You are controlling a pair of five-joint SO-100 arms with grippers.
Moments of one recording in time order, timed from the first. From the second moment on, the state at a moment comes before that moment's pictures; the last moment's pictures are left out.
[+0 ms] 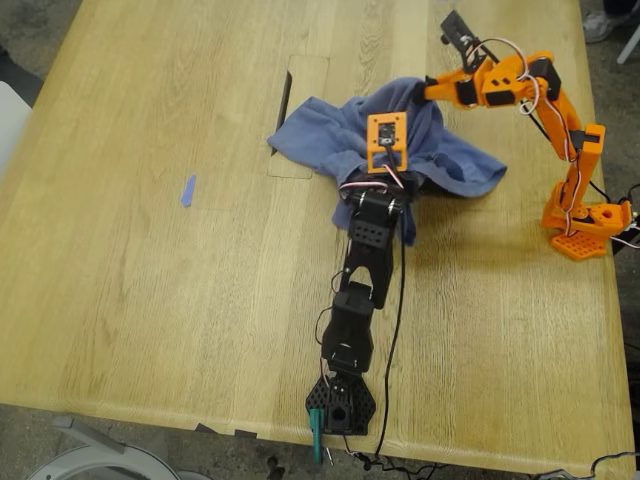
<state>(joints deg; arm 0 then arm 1) 16.3 79.7 11.6 105.3 -106.1 10.1 87.7 22.3 77.7 -74.4</state>
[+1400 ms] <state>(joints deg) 3.4 89.3 4.3 75.9 -105.3 16.8 90.0 17.7 33.5 -77.2</state>
